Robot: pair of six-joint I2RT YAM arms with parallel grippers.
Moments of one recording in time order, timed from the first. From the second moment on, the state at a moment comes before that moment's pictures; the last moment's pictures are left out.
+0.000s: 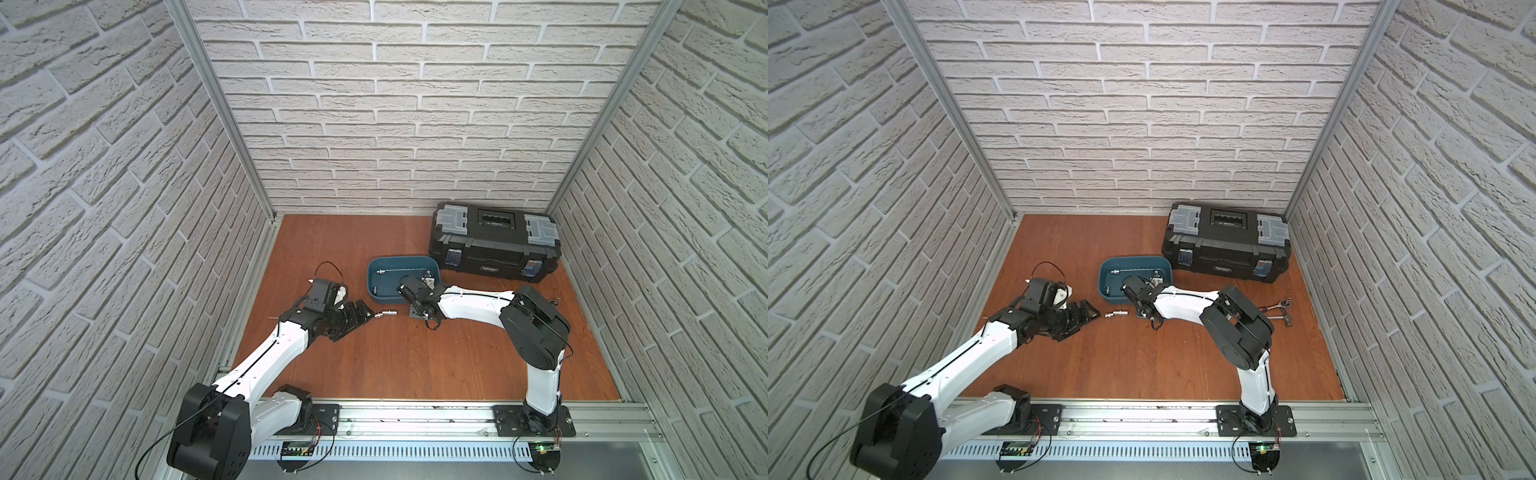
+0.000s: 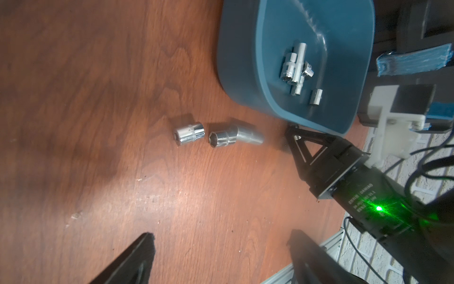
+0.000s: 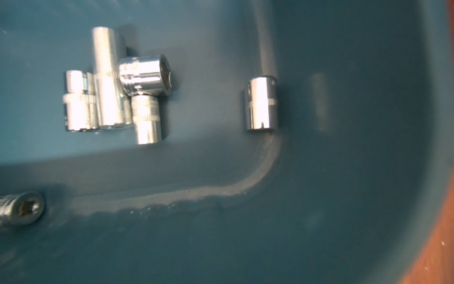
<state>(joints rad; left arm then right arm) -0.34 1.10 0.61 -0.50 0.41 -0.75 0.77 1.94 1.22 -0.55 0.40 0.88</state>
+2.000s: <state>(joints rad) -0.36 1.14 0.62 -0.50 0.40 -0.76 0.71 1.95 1.21 -0.46 0.36 0.72</state>
